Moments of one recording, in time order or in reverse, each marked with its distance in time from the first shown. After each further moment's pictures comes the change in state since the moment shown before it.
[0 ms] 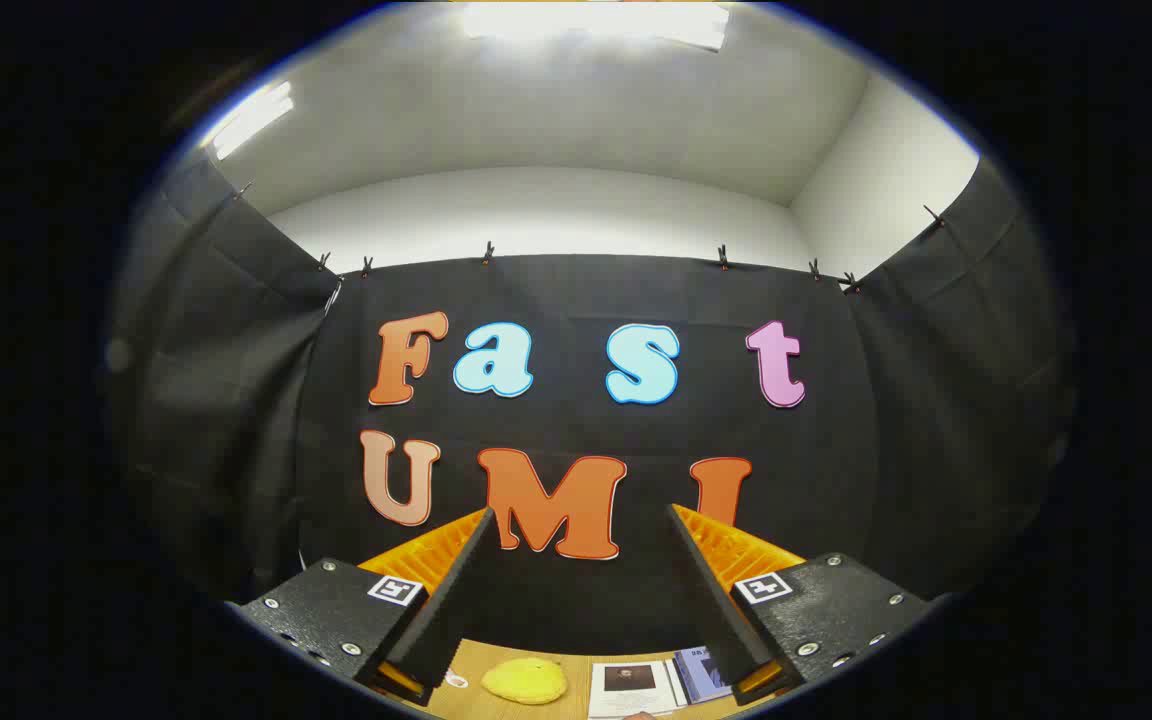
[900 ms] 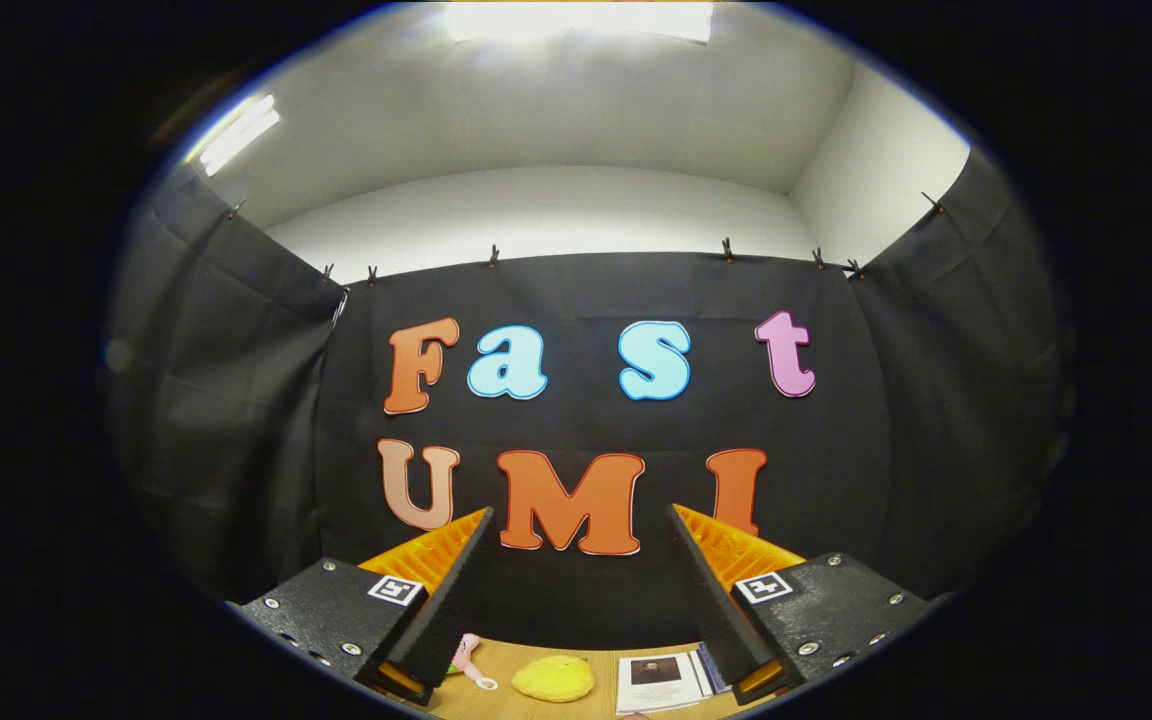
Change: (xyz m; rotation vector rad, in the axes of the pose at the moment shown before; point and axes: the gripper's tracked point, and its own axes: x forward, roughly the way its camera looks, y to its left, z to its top) arm -0.014 0.018 0.021 0.039 0.021 0.032
